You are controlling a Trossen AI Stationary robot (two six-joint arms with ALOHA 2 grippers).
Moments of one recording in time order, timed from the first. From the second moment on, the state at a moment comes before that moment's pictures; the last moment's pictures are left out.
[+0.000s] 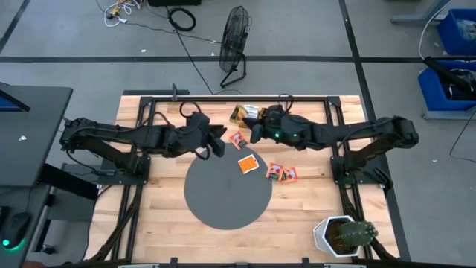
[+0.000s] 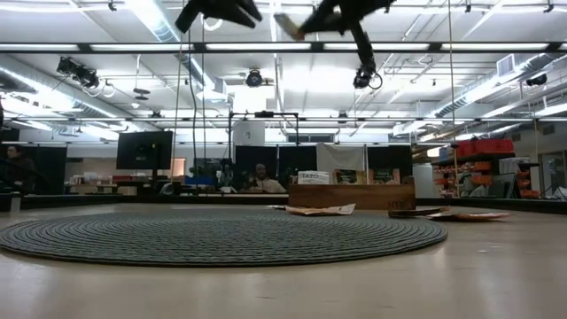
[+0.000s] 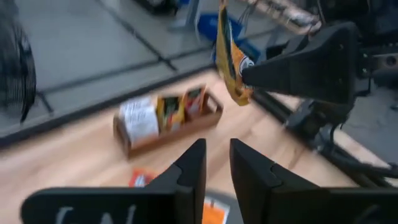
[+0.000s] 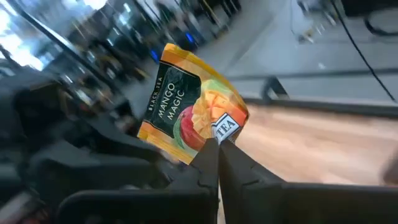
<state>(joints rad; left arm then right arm) -0.11 1.31 1.20 -0.37 -0.69 -0.67 -0.01 1.39 1.06 0.13 0.46 0.79</state>
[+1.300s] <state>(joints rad) 0.01 1.32 1.20 0.17 -0.61 -0.27 0.00 1.39 1.06 0.55 0.49 0.69</state>
